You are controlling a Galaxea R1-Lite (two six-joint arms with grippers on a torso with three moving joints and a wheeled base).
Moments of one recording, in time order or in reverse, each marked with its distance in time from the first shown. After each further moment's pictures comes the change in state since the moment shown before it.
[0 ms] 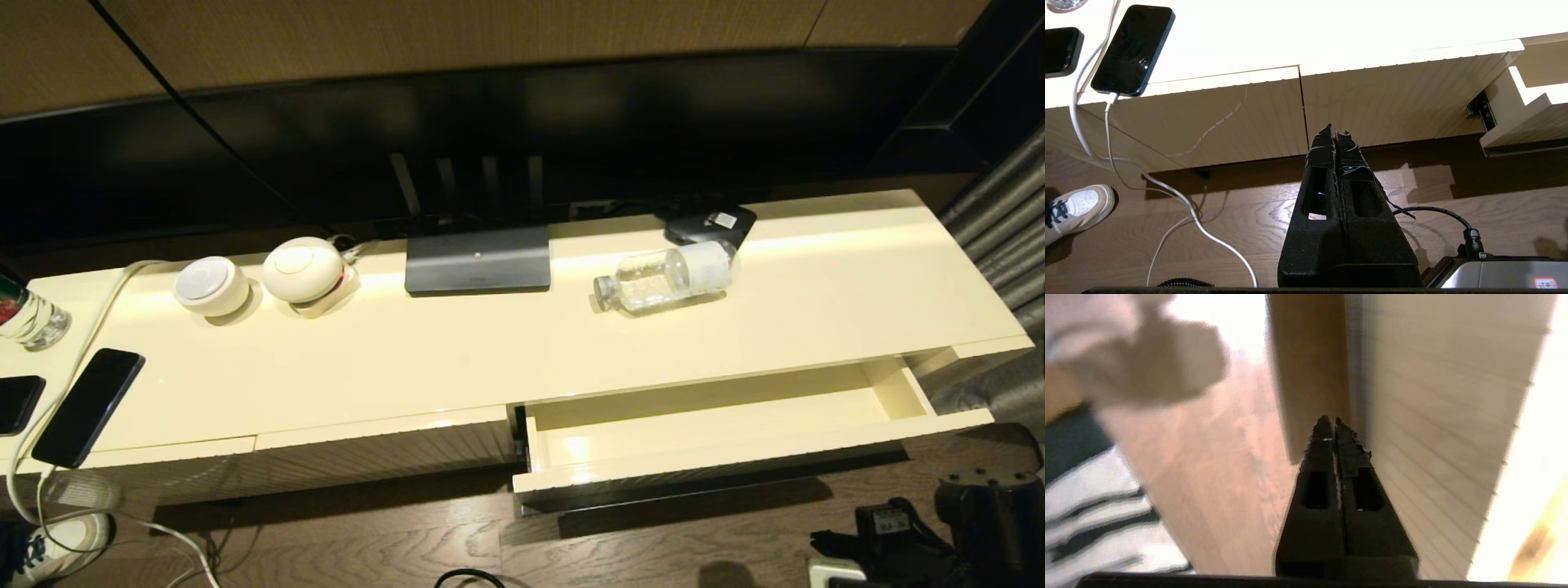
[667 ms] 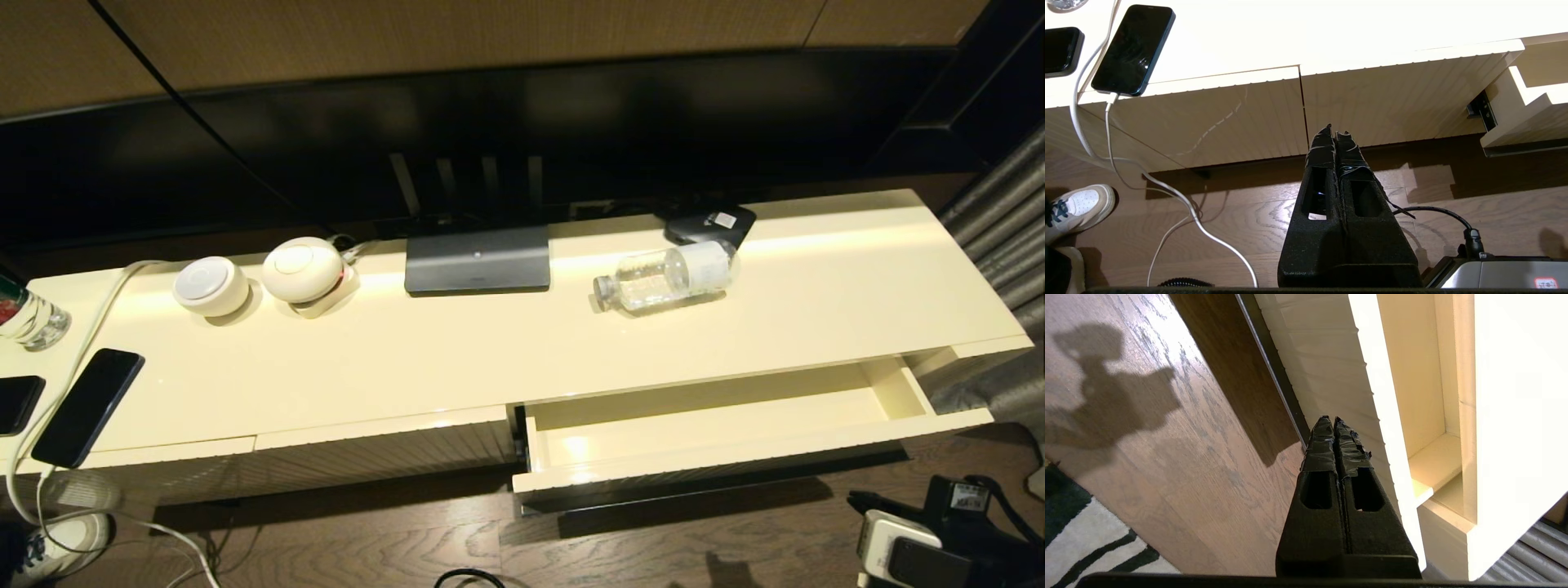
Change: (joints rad) left arm 0.000 0.000 0.000 0.000 0.000 0.000; right arm -0.039 -0.307 0.008 0.072 0.005 0.189
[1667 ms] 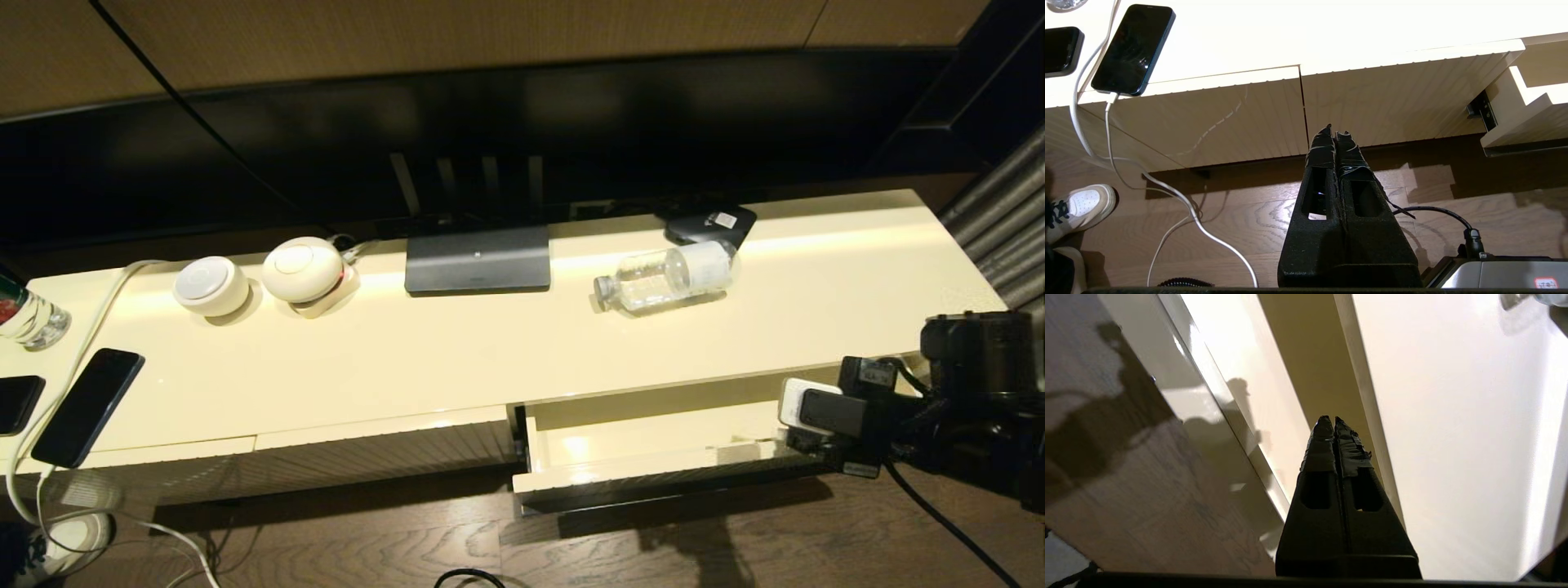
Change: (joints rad) left arm 0.000 0.000 0.000 0.000 0.000 0.000; right arm 0.068 0.140 -0.598 0.478 -0.033 0.036
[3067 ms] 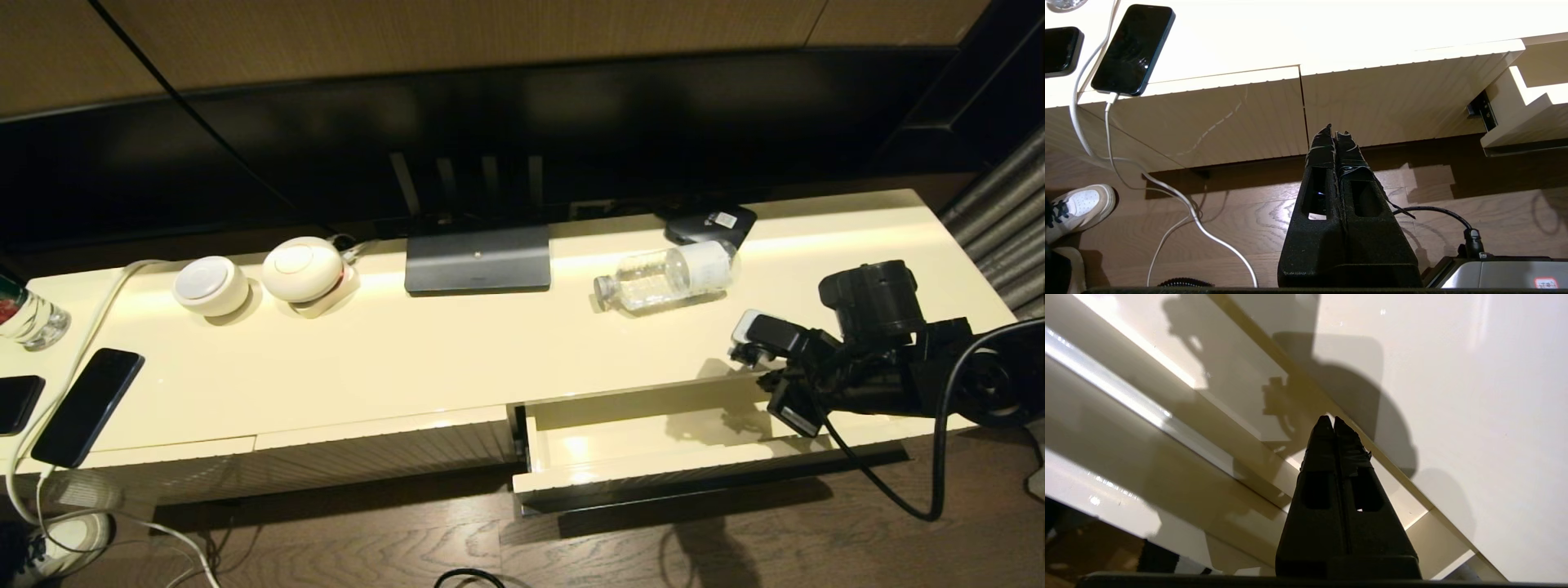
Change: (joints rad) left arm 0.000 0.000 0.000 0.000 0.000 0.000; right arm 0.042 0.185 -0.387 0.376 -0.140 0.455
